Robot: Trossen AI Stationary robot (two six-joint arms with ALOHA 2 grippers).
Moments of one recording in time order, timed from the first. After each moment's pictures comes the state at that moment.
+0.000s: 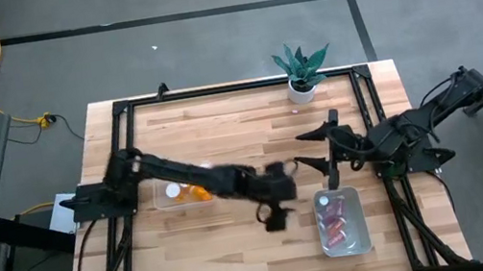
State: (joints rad) left arm -0.11 2.08 1.67 -0.33 -0.05 -0.06; right arm 0.45 1.00 0.92 -0.05 0.64 0.09
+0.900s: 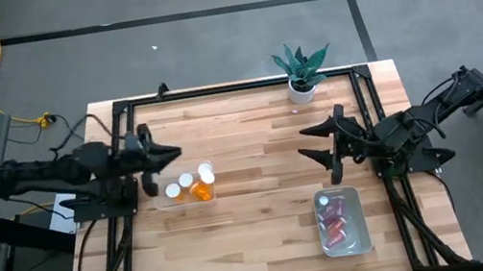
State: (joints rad) left arm 0.00 0.54 0.58 -0.10 -0.25 -0.18; right arm 0.44 0.96 0.92 -0.06 0.68 0.13
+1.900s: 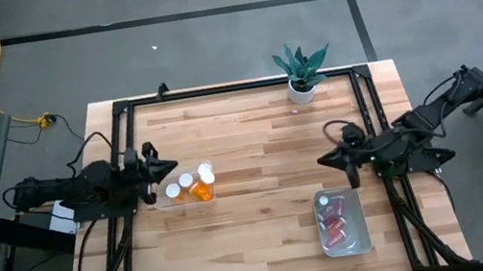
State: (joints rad) left arm 0.04 0.01 0.01 0.16 -0.19 -0.33; right arm 0.48 0.79 0.75 -0.42 0.50 0.74
